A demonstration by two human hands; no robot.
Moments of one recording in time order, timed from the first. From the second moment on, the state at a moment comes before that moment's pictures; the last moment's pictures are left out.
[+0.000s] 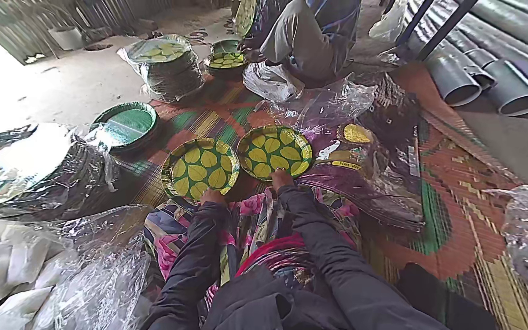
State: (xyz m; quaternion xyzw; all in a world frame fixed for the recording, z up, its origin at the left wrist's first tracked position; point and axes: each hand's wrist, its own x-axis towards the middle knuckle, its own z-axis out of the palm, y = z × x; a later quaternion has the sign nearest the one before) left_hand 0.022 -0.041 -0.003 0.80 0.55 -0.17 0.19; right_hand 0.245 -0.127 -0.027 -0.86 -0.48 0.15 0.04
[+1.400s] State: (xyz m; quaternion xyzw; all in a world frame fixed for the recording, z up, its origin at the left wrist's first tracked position) left_hand 0.023 -0.034 -0.025 0.83 0.51 0.02 0.24; right_hand 0.243 -0.107 -0.016 -0.86 -0.44 0.02 0.27
